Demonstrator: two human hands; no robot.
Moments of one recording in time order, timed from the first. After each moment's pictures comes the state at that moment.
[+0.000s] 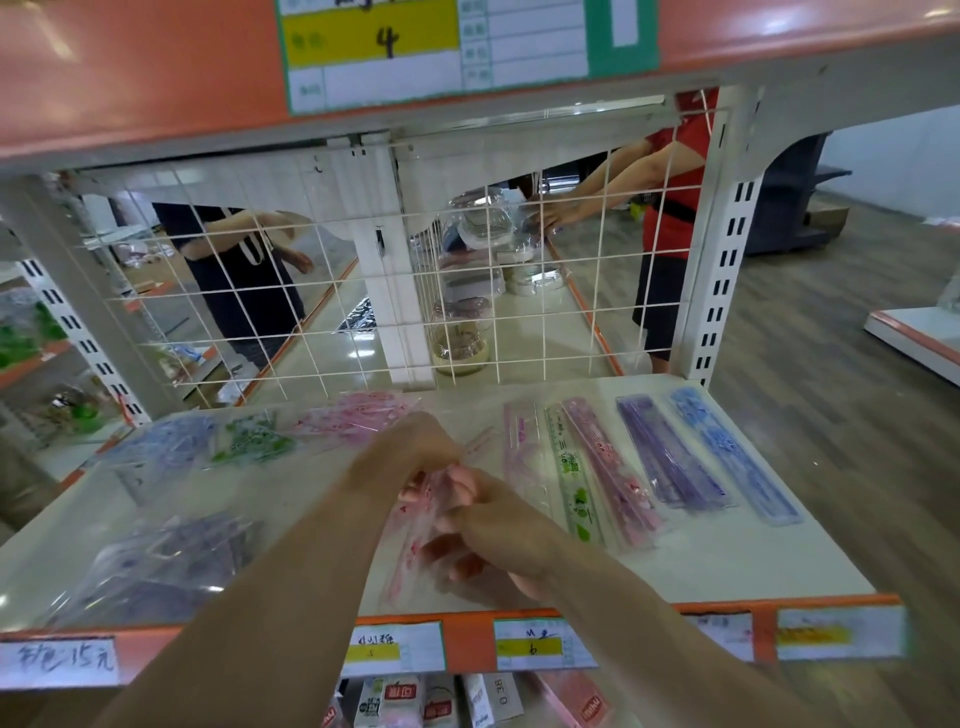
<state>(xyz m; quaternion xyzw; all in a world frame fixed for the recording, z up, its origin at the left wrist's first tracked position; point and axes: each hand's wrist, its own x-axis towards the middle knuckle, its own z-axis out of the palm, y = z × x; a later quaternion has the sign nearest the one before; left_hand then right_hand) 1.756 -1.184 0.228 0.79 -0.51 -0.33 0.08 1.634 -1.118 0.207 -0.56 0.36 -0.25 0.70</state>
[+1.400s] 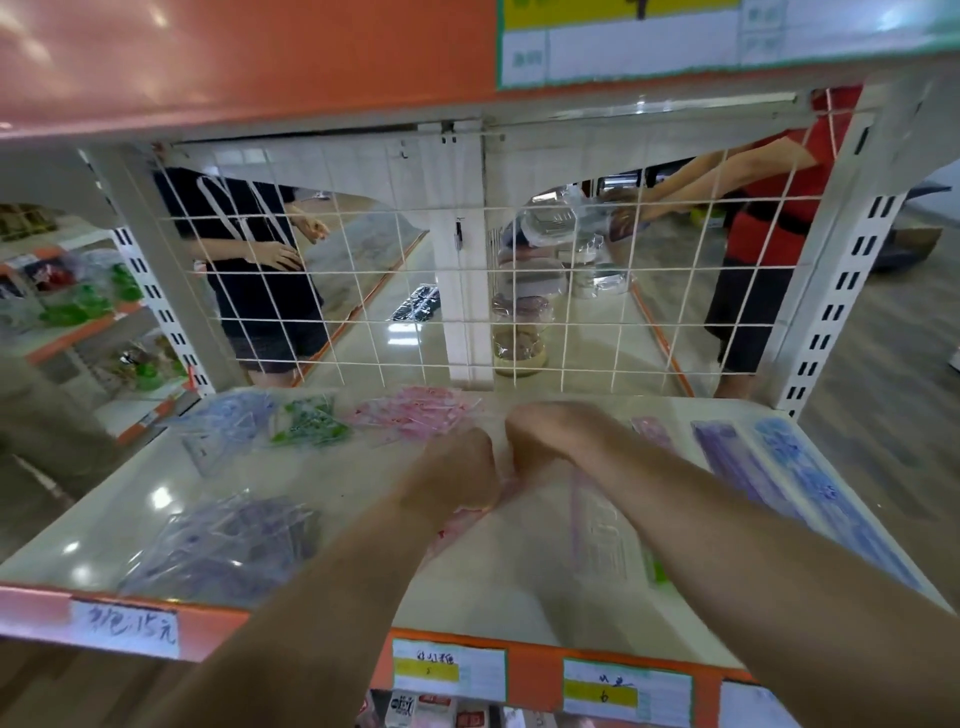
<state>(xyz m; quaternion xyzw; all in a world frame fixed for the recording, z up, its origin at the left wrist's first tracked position) 1.785 -1.174 0.209 0.74 -0.66 -0.15 0.03 1.686 -1.242 0.227 -0.84 0.50 0.13 0.12</state>
